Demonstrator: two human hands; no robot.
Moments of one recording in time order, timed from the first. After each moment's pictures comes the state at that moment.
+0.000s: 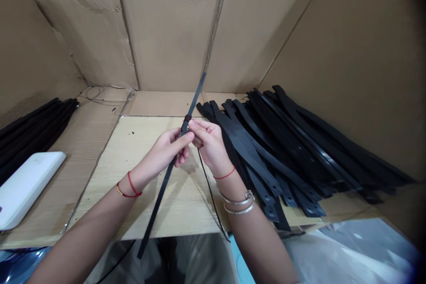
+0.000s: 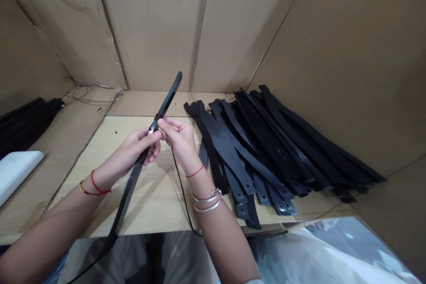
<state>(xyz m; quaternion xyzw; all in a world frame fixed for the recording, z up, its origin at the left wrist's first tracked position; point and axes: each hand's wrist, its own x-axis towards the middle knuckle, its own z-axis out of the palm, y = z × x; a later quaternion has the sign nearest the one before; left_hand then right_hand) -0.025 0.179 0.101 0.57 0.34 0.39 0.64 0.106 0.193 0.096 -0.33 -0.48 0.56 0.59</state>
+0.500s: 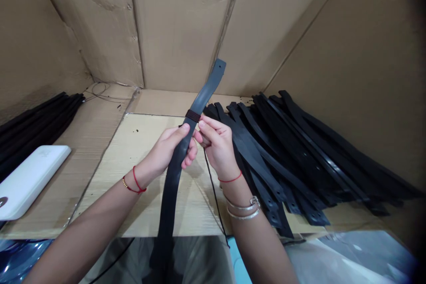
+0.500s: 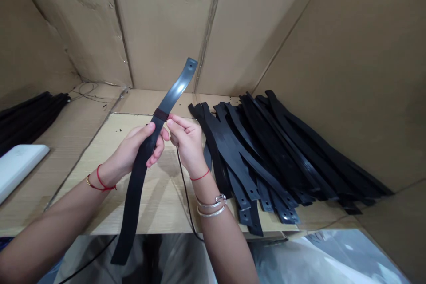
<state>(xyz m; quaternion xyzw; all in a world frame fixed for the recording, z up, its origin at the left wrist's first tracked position) -0.031 0.179 0.100 0.54 0.24 0.42 0.70 0.103 0.188 0.101 -0.31 -0.48 0.54 0.62</state>
